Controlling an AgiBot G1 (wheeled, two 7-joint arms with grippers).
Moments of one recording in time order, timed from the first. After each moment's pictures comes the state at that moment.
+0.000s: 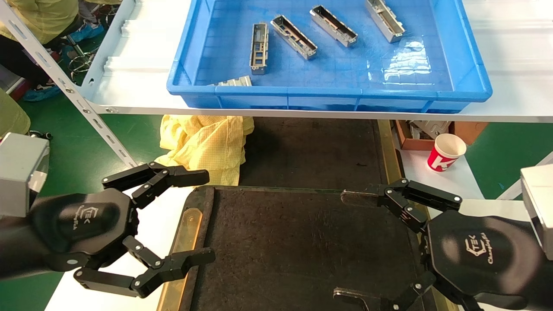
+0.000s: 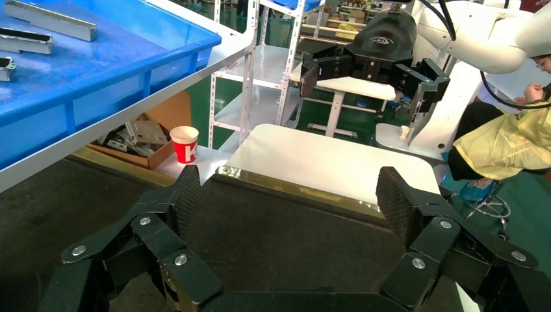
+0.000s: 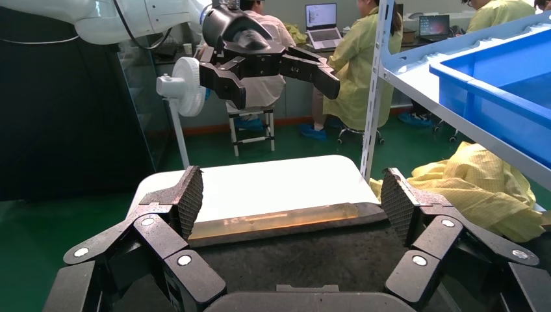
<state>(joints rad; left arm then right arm) -1.08 0.55 0.40 -1.22 0.63 1.42 -0.11 1.08 -0.61 -0.28 1.28 -0.73 -1.50 0.19</state>
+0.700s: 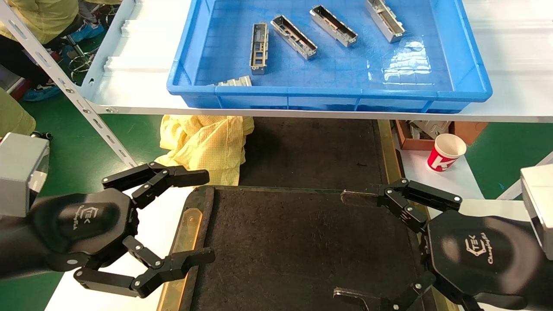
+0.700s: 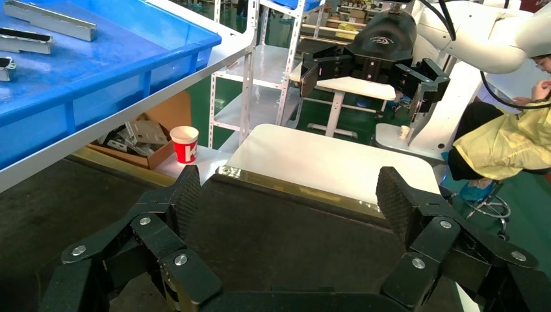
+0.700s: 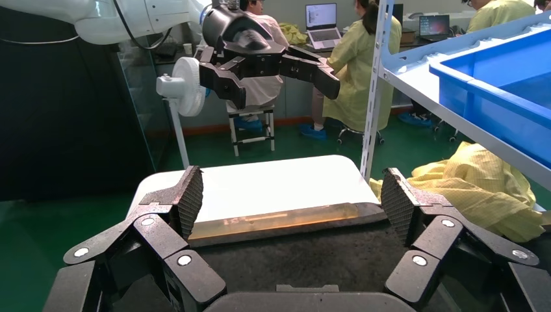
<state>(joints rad) -1.08 0.55 0.40 -1.22 0.63 1.42 -0.11 1.08 -0.61 -0.28 1.28 -0.73 -1.50 0.19</state>
